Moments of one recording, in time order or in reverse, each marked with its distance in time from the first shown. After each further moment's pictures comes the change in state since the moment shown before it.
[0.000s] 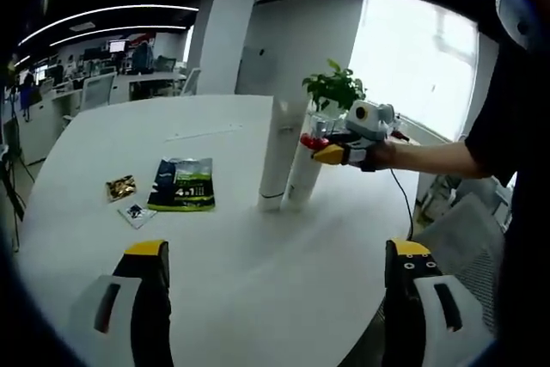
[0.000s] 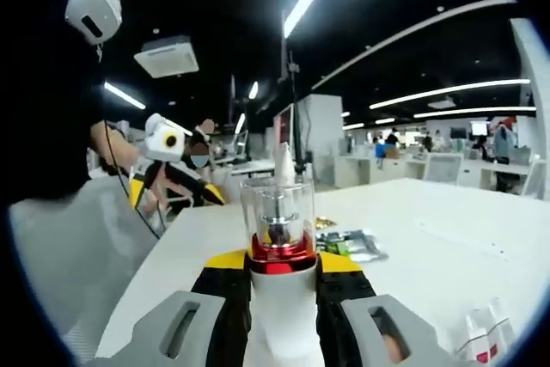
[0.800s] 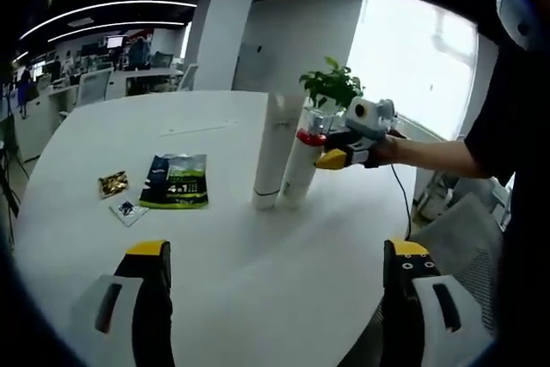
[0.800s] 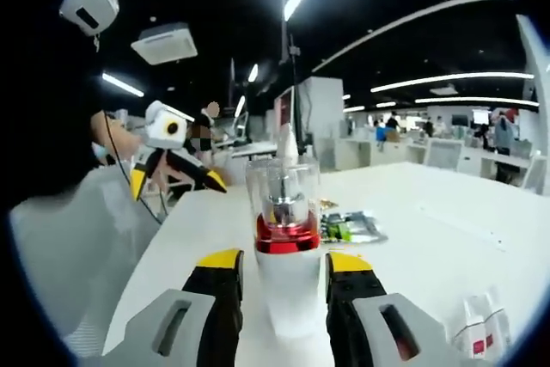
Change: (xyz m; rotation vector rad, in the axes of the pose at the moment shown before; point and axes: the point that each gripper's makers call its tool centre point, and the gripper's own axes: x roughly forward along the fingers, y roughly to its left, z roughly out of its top) left arm 0.009 -0.003 -0.005 -0.011 0.015 -0.021; right arm -0.006 0.003 -0.027 0.007 0.156 -0.012
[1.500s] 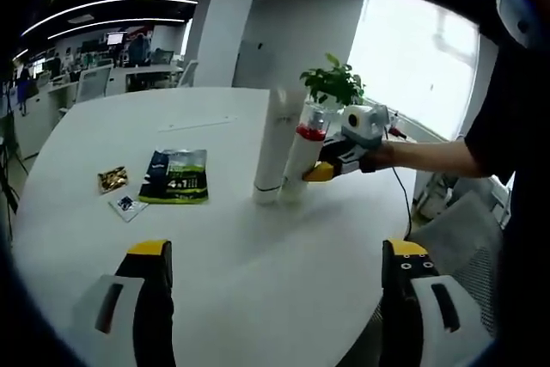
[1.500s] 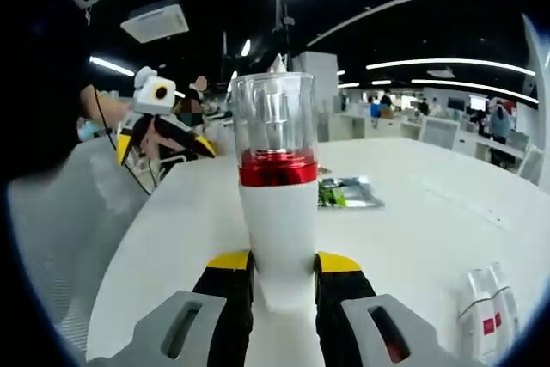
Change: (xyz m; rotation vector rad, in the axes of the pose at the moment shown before) left arm 0.001 0.001 -0.004 -0.009 0.014 0.000; right arm 0.007 -0.016 -0.033 -0.012 0.085 -0.023
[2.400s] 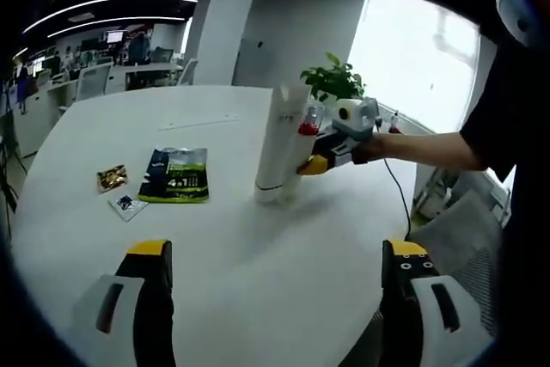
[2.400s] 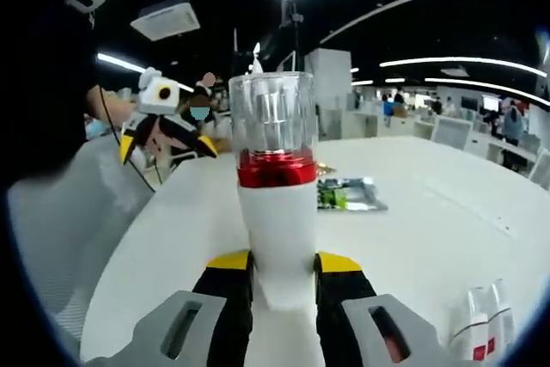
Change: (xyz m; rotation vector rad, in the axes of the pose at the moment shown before) left arm 0.002 0.001 -0.001 -0.005 0.007 -0.006; right arm 0.003 -0.018 -0.004 0.031 0.016 0.057
